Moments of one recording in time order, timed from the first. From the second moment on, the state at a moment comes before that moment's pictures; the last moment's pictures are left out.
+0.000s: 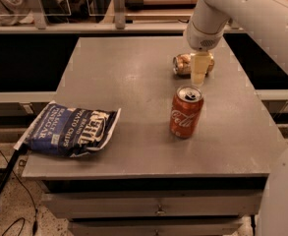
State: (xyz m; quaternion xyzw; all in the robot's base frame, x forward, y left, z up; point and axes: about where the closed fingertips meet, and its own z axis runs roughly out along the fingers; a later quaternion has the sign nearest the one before) arm 0.687 -0.170 0.876 -0.70 0.69 -0.11 0.16
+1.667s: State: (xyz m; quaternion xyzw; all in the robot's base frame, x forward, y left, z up) arm 0.698 -0.164 0.850 -0.70 0.70 -0.09 0.15
